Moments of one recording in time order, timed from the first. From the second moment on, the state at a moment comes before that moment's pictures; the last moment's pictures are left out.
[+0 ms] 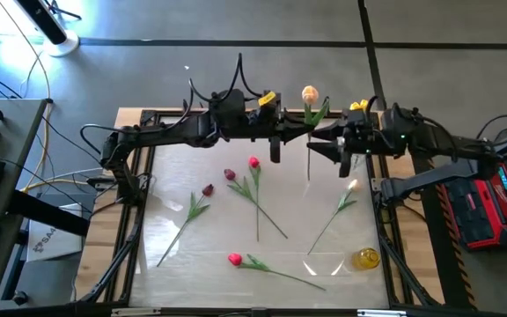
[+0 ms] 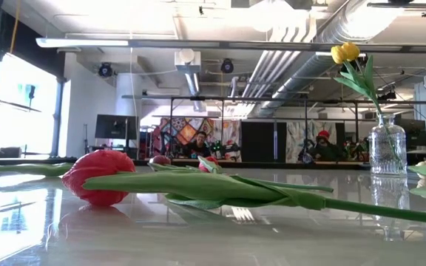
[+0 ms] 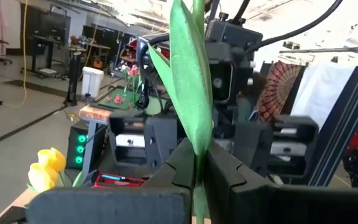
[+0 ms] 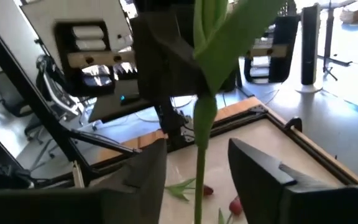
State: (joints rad) left arm 0.12 1.81 1.84 0.09 0.13 -0.25; right arm 0.02 1.01 1.30 -0.43 0.14 0.29
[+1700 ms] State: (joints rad) left arm 0.05 1.33 1.48 -0.24 -0.22 -0.21; right arm 0.27 0.85 1.29 -0.36 0.63 -0.07
